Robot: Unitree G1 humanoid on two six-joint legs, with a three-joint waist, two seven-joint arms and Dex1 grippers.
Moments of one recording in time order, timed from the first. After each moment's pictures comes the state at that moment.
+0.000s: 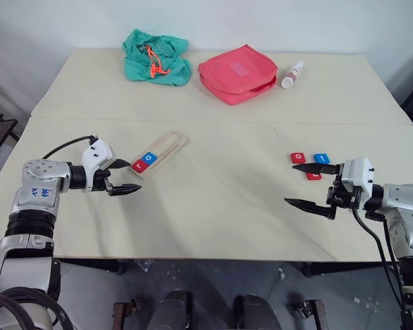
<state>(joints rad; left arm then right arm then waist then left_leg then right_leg) -0.71 0.77 0.02 0.68 -0.07 0.09 -1.17 -0.34 -0.76 -0.16 0.17 0.43 -0.06 1.31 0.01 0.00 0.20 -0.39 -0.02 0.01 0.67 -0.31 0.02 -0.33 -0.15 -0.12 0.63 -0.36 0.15</state>
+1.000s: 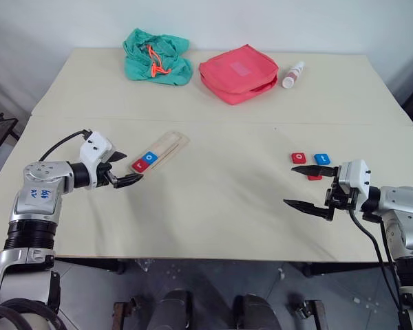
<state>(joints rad) -0.61 0.74 0.08 0.40 -0.14 0.31 -0.93 -0.34 -0.75 -0.15 0.20 0.42 -0.07 1.30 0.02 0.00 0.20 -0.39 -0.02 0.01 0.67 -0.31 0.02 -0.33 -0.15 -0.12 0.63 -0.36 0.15</state>
